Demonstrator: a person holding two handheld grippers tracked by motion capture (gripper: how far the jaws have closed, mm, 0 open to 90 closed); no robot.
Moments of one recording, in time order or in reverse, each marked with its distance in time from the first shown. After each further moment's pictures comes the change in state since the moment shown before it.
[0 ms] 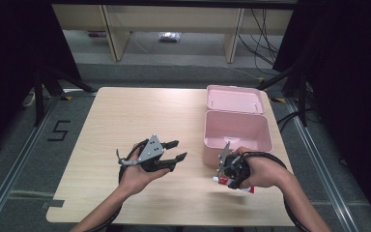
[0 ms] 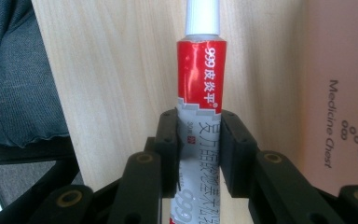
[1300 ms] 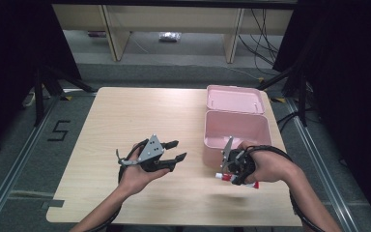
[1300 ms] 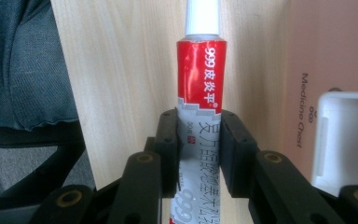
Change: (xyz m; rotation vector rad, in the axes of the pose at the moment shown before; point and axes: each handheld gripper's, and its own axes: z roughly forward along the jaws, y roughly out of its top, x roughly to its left) left arm 0.001 0.000 -0.001 0.004 -0.001 0.003; right arm -0.003 -0.002 -0.025 0.015 -0.001 -0.029
